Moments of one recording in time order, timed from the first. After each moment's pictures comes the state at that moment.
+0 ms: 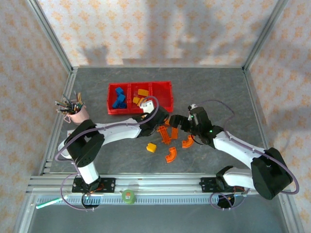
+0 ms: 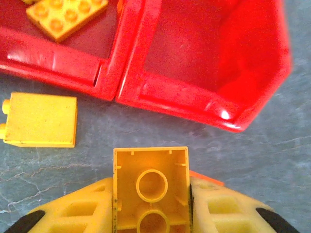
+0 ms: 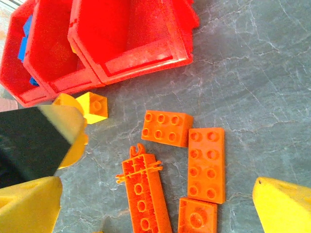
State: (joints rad) left arm -0.82 1.72 1.08 -0.24 -0.47 -1.05; right arm 0.54 1.21 0.60 -0.06 -0.12 0.72
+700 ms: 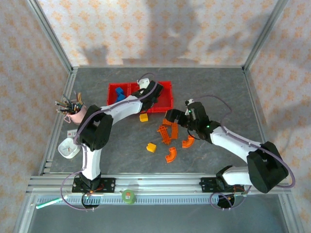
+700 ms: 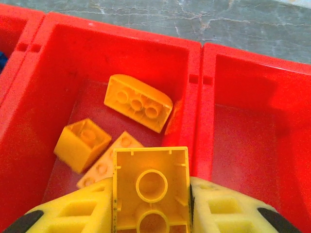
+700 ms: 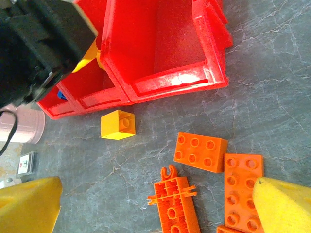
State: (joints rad) left arm -0.57 2.01 1.51 -0.41 -0.53 -0.72; right arm 0.54 1.29 0.67 0.00 -0.17 0.77
